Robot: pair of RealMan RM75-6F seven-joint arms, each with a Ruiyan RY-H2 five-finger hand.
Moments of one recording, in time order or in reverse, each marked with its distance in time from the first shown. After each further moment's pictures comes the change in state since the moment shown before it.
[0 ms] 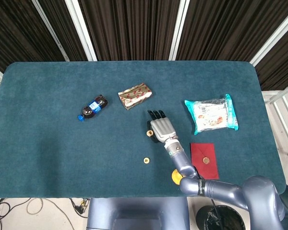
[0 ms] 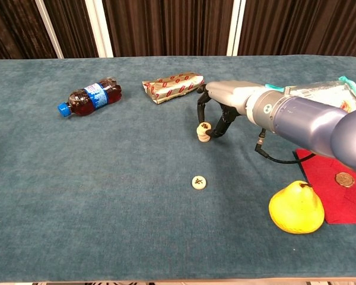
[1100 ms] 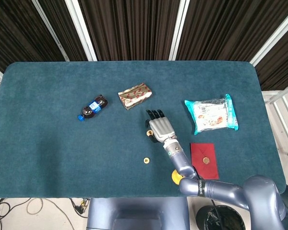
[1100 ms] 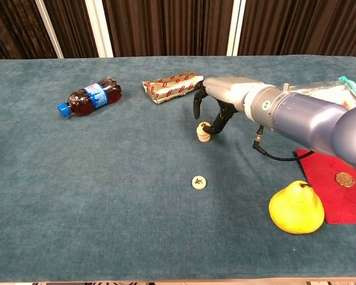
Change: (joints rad) left arm 0.000 0.000 -0.002 0.001 -0.001 0.002 -0.001; right arm 0.005 0.015 0.004 -0.039 -0.004 0.025 -0.008
